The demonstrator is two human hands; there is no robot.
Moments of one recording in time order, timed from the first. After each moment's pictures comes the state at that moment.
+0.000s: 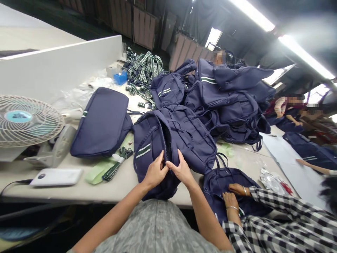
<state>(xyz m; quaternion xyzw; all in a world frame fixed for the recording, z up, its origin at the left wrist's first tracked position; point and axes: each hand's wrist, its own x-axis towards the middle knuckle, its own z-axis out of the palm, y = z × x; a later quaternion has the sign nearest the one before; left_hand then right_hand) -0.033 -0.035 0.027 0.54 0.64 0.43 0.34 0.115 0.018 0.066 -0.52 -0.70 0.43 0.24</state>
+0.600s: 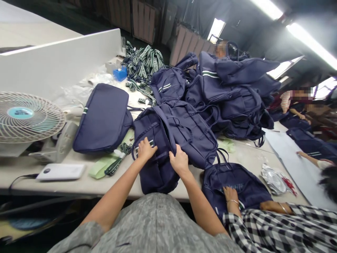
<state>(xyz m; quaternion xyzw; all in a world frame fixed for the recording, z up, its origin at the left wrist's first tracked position) -0.083 0.030 -0.006 0.42 0.83 0.29 0.22 0.083 0.030 0.069 -0.63 -0.75 0.17 0.08</state>
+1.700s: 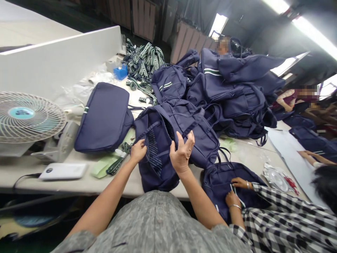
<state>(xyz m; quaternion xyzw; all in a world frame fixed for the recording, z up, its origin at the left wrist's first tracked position) -0.131 0.018 -0.053 0.37 0.77 0.42 0.31 0.064 0.026 0.079 -0.52 -0.78 -0.04 0.35</state>
